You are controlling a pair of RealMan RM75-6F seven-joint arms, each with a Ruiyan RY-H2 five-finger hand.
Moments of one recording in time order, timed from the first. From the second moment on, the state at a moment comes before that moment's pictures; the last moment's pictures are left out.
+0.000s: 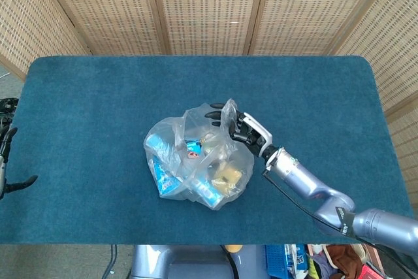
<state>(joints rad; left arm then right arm) -0.15 -1.09 -0.13 -1.63 1.28 1.37 0.02 0.85 -1.28 0.33 -1.62 -1.32 0.70 1.56</state>
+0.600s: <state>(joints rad) -0.15 -1.09 -0.13 -1.62 1.28 1.37 0.02 0.86 -1.36 0.48 -1.64 -1.23 0.67 1.69</state>
